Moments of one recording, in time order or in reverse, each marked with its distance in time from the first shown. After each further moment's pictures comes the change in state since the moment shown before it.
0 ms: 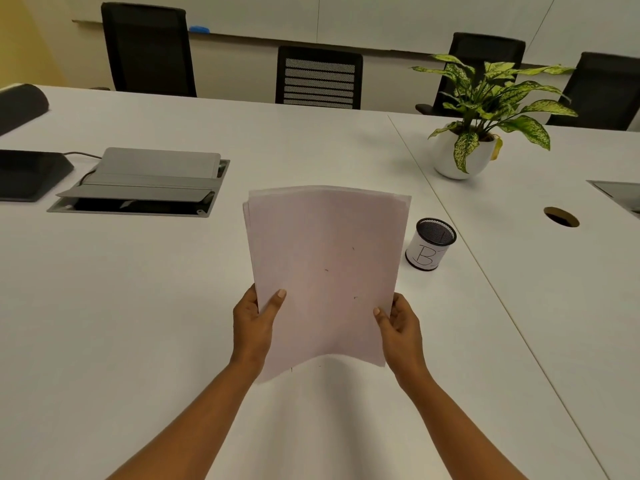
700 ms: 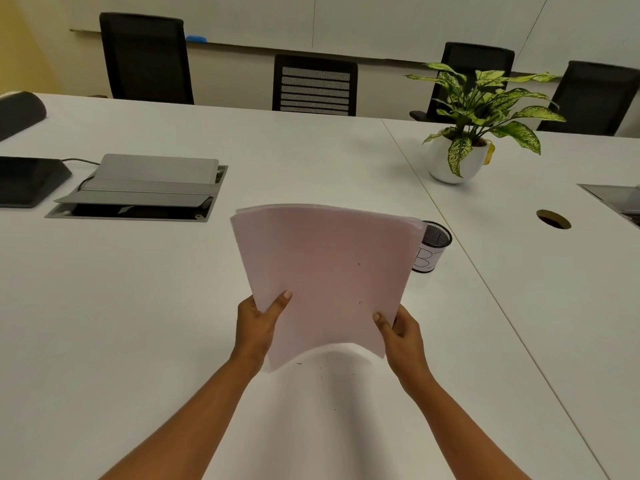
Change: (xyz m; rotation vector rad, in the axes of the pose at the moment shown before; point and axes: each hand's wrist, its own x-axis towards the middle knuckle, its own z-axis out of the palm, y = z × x) left_hand 0.001 0.006 -0.001 0.037 -0.047 -0.069; right_hand -0.006 0.002 -0.005 -0.027 -0.017 0.044
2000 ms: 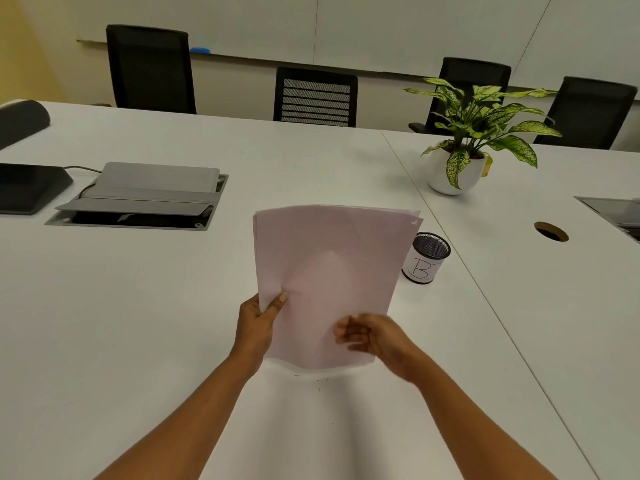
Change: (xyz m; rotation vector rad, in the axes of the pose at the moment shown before) left_hand 0.014 0.004 0.004 -0.037 -0.038 -0.008; right_hand 0.037 -0.011 0.005 0.109 -0.520 0.333
